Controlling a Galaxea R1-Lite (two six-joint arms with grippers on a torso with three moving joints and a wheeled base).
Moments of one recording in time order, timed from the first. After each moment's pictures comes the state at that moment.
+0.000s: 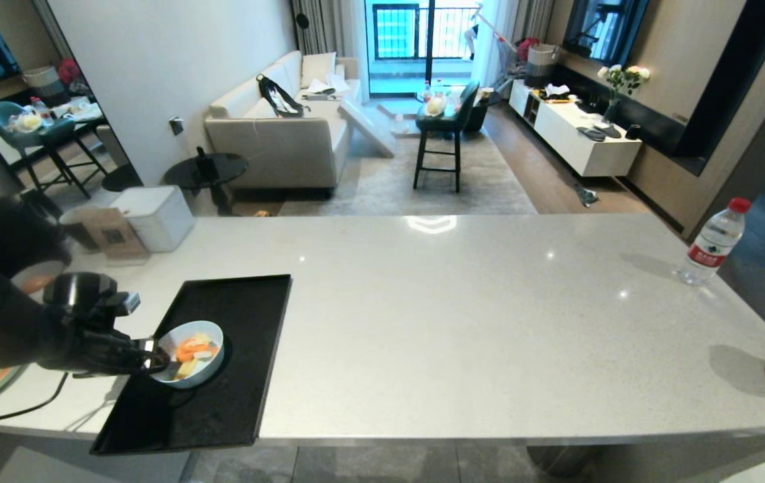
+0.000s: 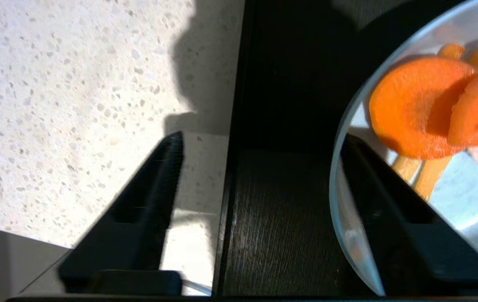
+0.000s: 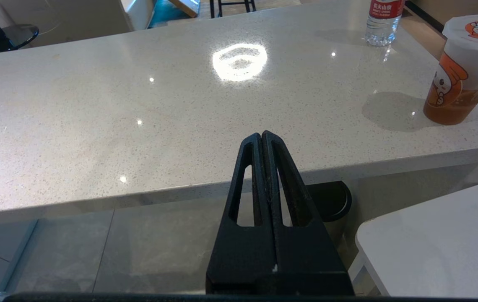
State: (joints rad) left arm 0.31 2.19 -0.97 -0.25 -0.01 0.11; right arm 0.00 0.00 0.00 -0.01 -0.06 0.11
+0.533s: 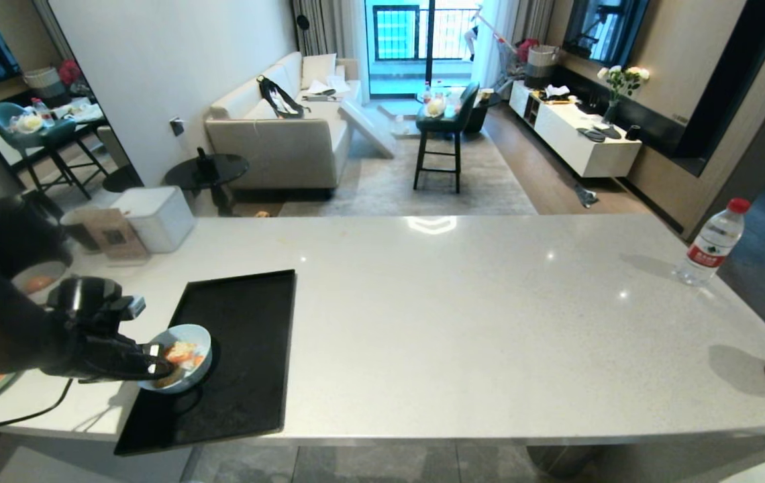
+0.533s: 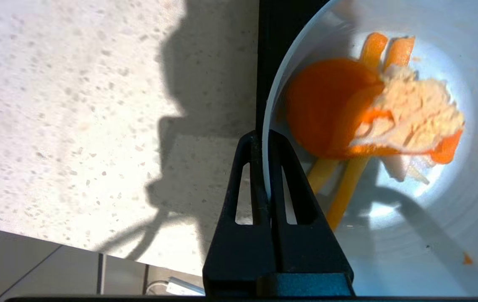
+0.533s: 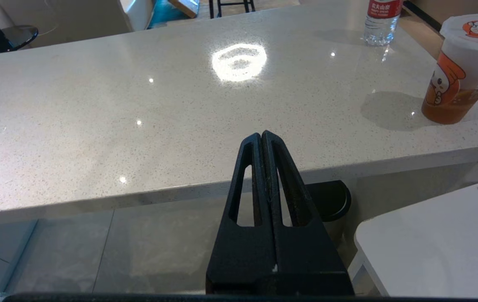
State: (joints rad) left arm 0.28 2.18 -0.92 -0.25 -0.02 0.10; right arm 0.00 0.00 0.00 -0.01 -0.06 0.11
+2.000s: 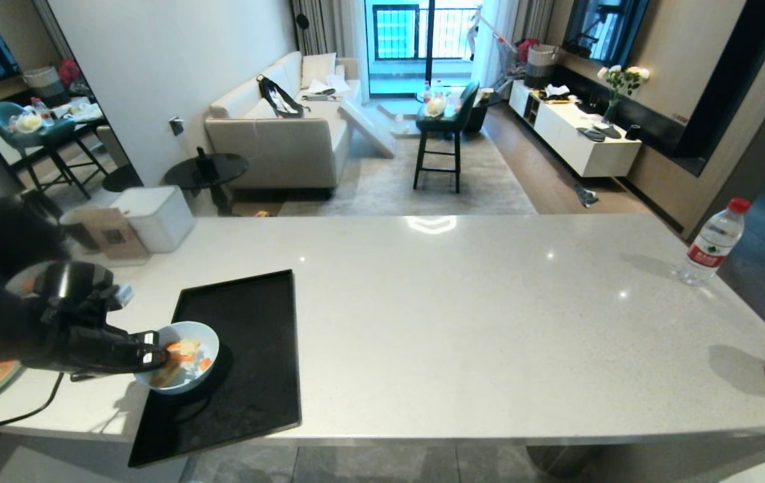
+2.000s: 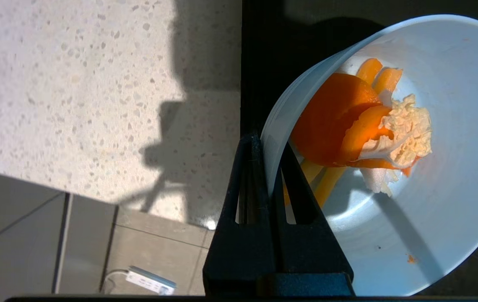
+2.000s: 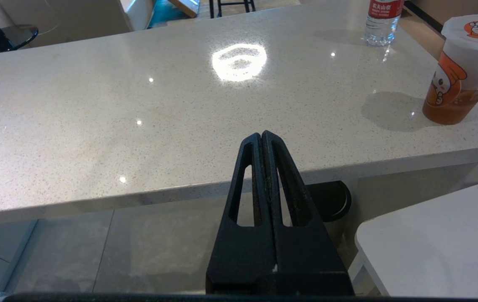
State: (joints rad) left arm 0.26 2.03 -0.88 -0.16 -0.05 -0.05; right arm 0.00 0.00 0.00 -0.01 -0.06 0.11
